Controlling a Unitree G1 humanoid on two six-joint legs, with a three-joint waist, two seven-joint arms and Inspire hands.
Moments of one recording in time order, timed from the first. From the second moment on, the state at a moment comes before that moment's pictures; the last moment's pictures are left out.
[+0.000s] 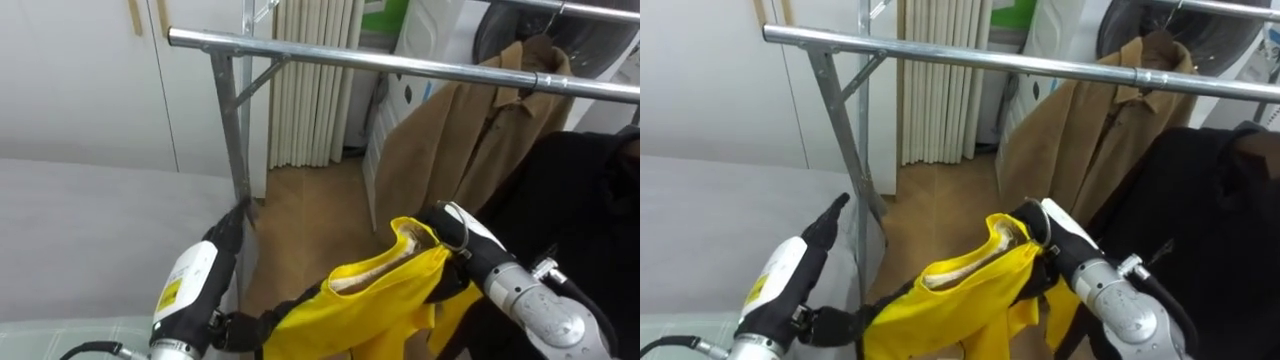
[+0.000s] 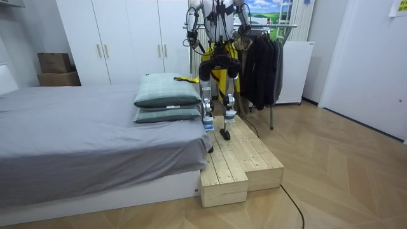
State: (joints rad) left arm 0.10 0.30 -0.20 0.08 0.53 -0.15 0.18; right arm -0.28 -0.41 0.12 0.28 -0.24 0.00 0.30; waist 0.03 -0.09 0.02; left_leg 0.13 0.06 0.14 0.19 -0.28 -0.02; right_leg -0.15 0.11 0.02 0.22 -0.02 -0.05
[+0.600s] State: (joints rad) left arm 0.10 0.30 -0.20 0.05 0.52 -0.12 0.07; right arm -0.37 -0.42 0.10 0.37 -0.18 0.00 0.30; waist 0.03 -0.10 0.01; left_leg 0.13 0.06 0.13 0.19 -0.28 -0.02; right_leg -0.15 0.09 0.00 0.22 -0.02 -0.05
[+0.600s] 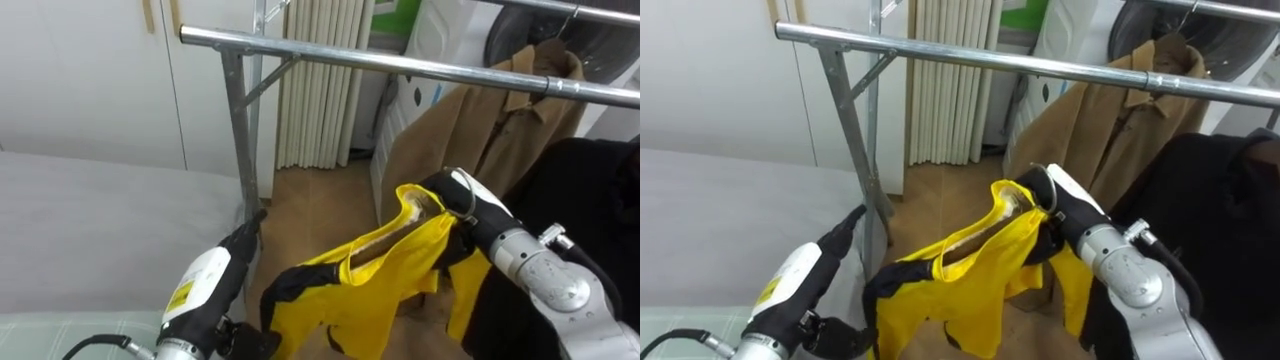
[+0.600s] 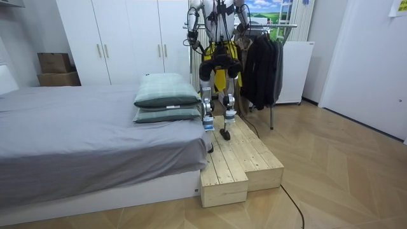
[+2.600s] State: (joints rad) left arm 0.15 0.33 -0.17 0.07 0.54 -0.07 0.01; right arm -0.60 -0.55 0.09 0.81 -0.04 0.02 0.46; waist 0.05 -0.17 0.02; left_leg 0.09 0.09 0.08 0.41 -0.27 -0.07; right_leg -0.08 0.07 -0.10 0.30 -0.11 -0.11
